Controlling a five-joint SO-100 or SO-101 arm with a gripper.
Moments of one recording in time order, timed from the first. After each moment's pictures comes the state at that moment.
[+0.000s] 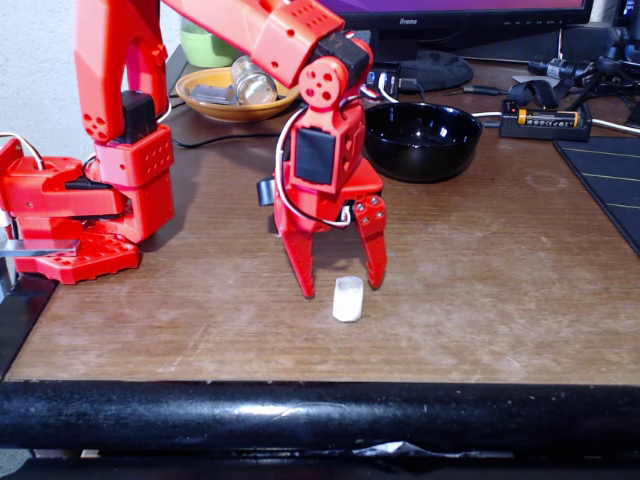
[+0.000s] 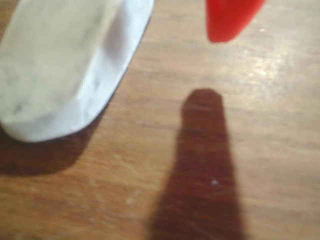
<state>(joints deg) 24.6 89.8 109.2 64.0 -45.0</state>
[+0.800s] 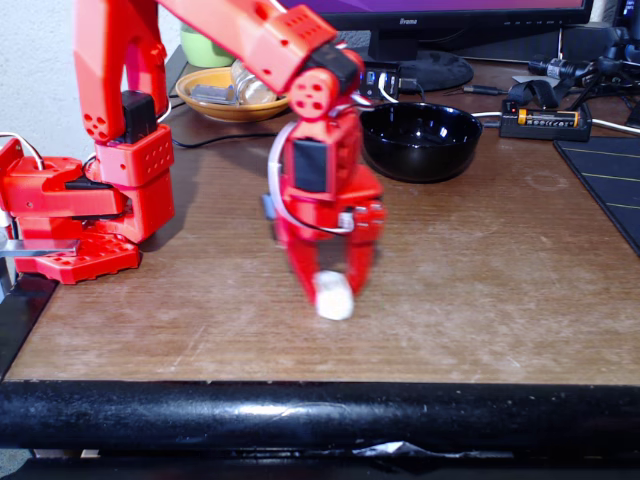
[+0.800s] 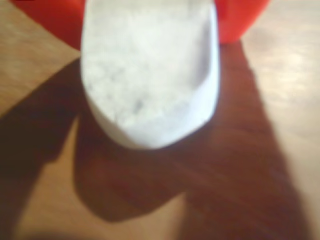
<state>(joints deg) 24.0 94.0 117.7 56.4 -44.1</state>
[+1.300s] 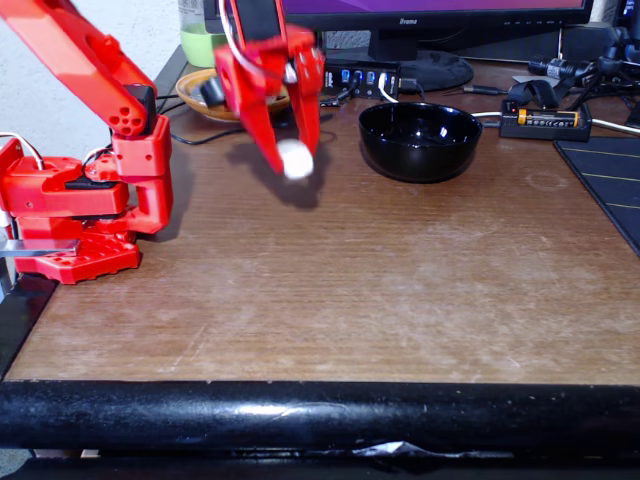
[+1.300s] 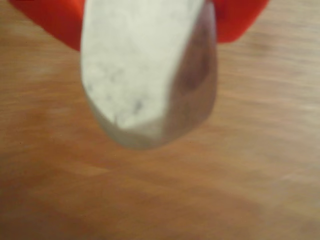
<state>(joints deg) -4.3 136.2 122.9 82.4 -31.9</state>
